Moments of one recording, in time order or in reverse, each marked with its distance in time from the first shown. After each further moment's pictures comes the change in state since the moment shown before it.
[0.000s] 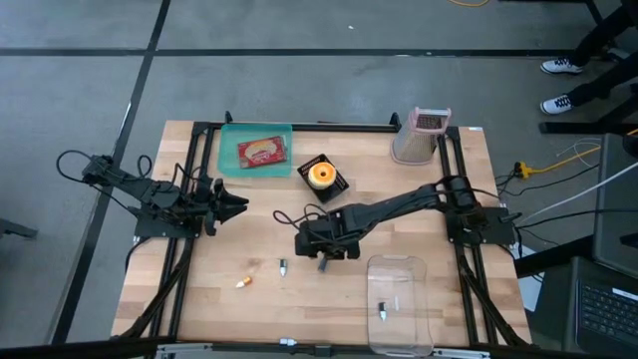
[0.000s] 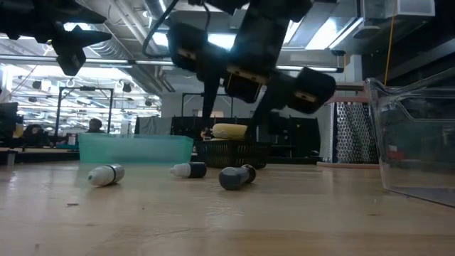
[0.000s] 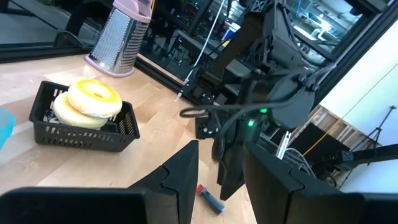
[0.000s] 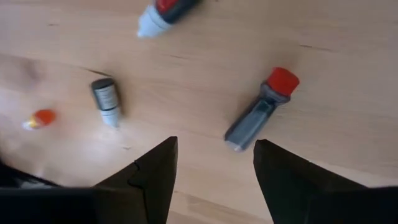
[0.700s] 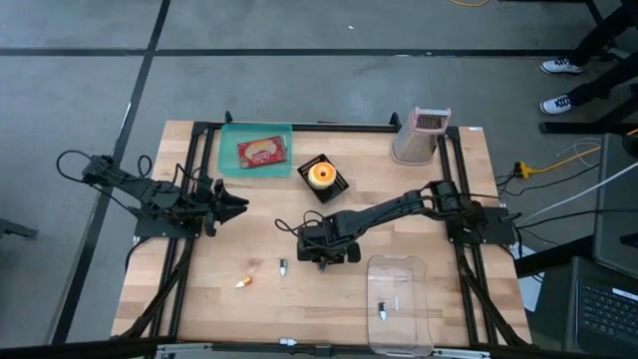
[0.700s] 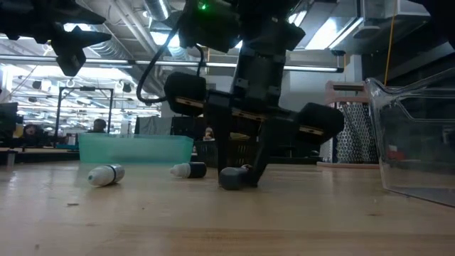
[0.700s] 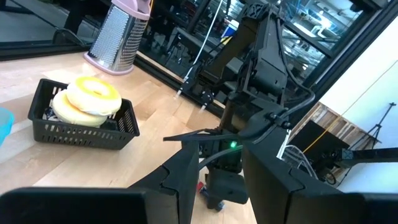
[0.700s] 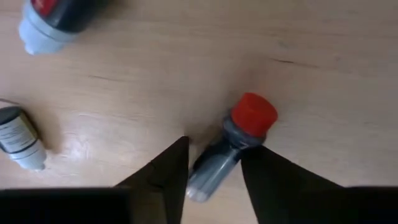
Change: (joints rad) left arm 0.000 0.000 0.000 -0.009 0.009 0.000; right arm -0.003 0.120 0.002 -0.007 -0.057 -0.005
